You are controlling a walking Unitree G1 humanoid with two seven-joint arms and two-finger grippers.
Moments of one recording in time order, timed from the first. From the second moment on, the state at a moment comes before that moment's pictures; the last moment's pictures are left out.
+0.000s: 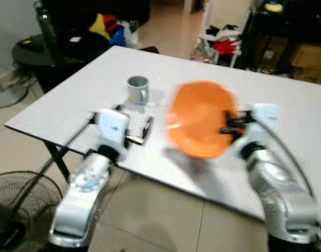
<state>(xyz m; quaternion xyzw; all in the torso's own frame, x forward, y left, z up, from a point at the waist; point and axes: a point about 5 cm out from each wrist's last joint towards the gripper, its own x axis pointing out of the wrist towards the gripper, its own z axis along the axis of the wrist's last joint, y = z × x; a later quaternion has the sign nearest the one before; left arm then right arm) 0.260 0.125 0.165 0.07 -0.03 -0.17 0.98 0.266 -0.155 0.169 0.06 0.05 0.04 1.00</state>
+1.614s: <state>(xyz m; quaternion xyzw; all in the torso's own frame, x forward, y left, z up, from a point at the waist) 0.263 0.132 0.167 0.12 -0.02 -0.27 0.95 0.345 -0.156 0.150 0.25 0.21 0.05 0.94</state>
